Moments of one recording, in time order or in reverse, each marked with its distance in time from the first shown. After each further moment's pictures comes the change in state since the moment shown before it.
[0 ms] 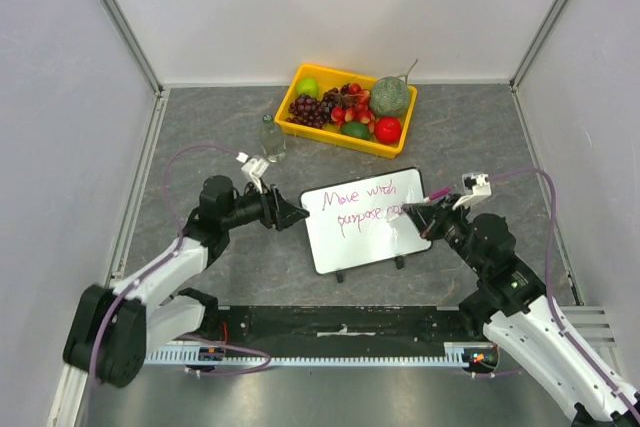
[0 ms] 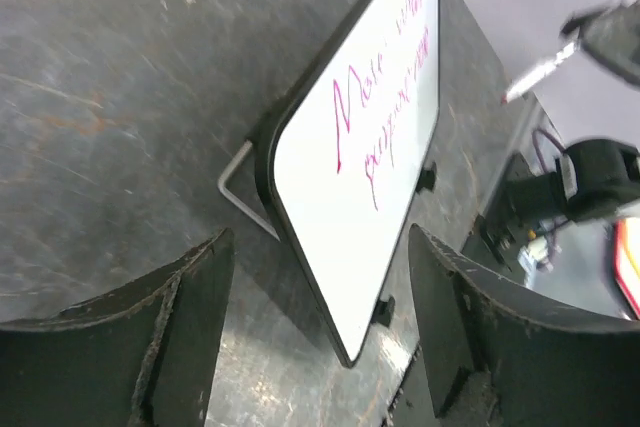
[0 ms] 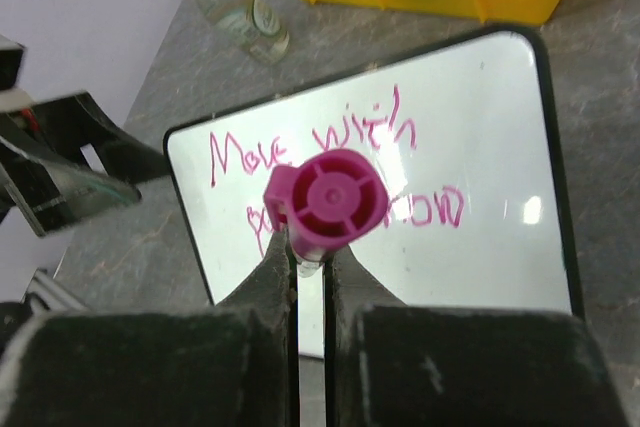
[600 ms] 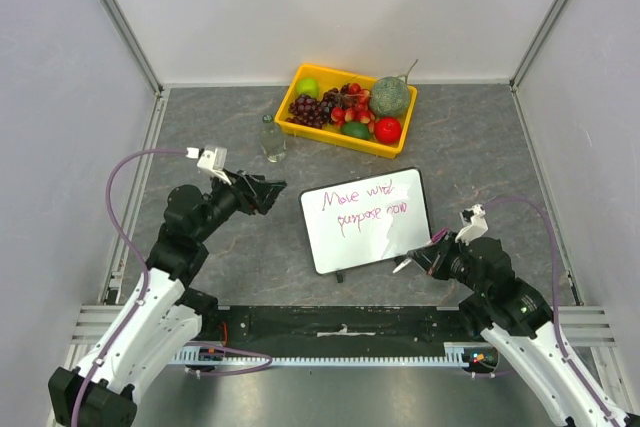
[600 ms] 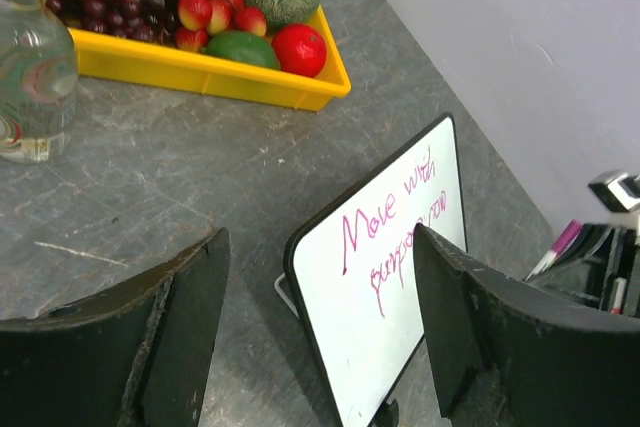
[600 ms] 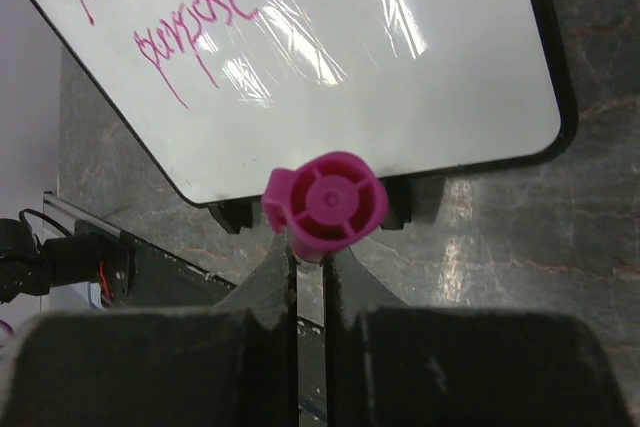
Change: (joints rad) left arm 0.000 -0.474 0.074 -0.266 -0.412 -0.036; right arm -0.005 -0.308 -0.107 -0.499 -0.132 0.220
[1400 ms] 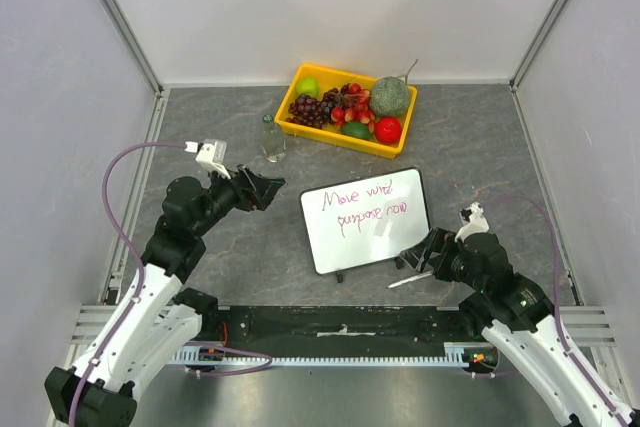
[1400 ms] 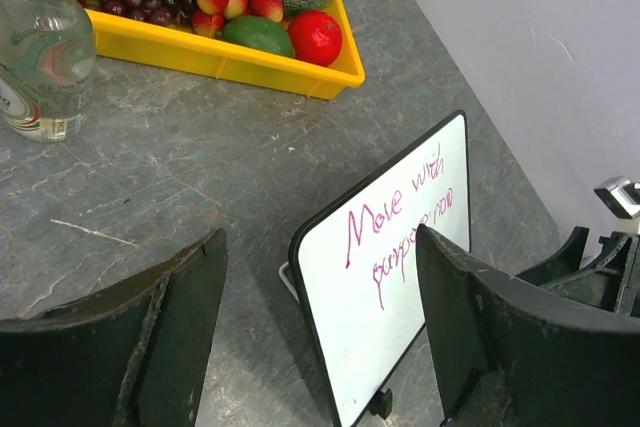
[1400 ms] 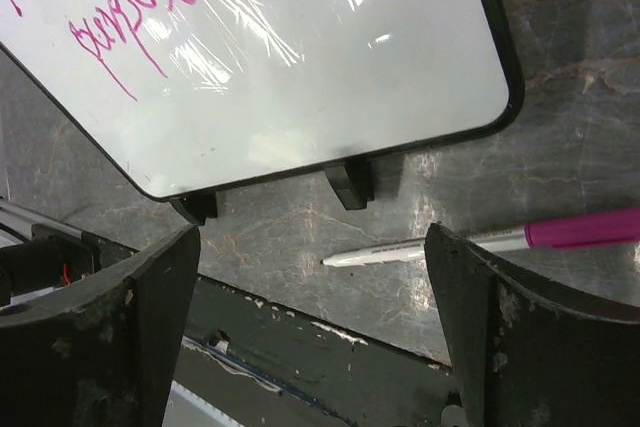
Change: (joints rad) left arm 0.000 0.038 0.120 -0.144 -0.037 0.001; right arm 0.000 0.067 0.036 -0.117 0.040 0.002
